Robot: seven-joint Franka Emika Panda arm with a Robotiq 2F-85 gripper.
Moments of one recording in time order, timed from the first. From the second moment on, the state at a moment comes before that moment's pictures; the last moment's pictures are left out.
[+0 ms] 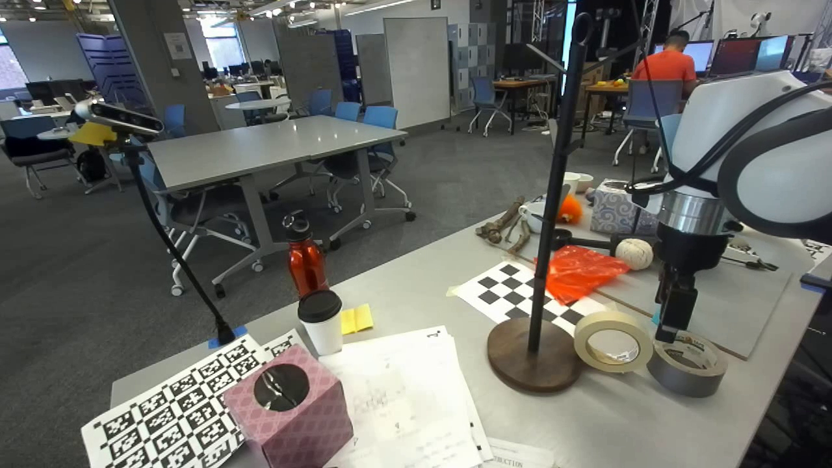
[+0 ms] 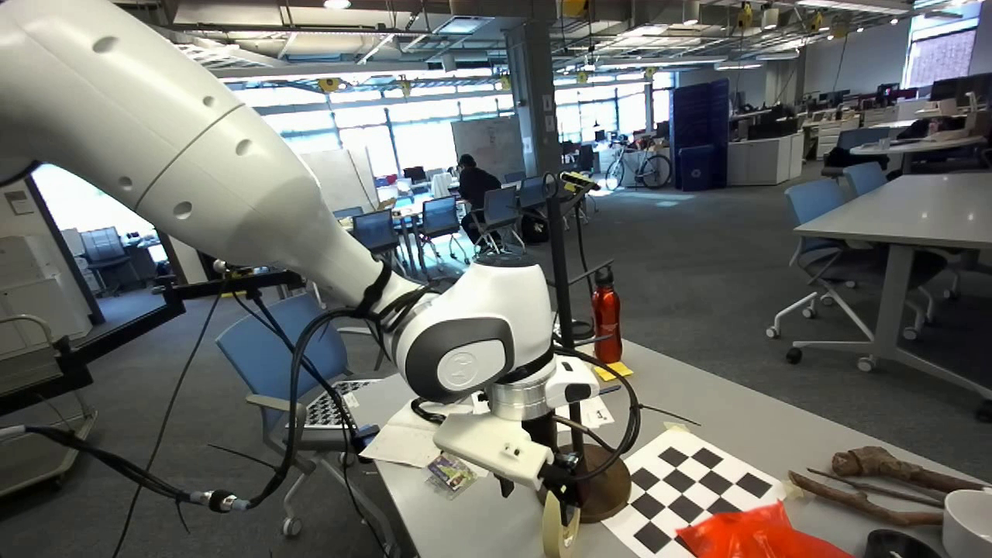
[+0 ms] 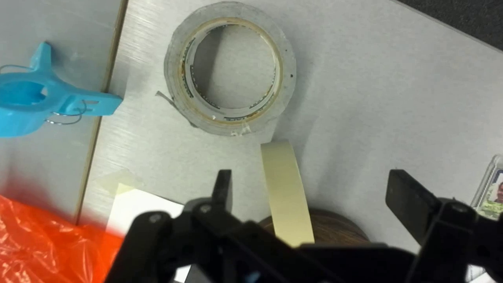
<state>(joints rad) -0.06 0.26 -0.04 -2.26 0.00 2.52 -0.45</state>
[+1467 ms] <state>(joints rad) -0.09 0.40 -0.02 -2.17 -0.05 2.66 -0.46</state>
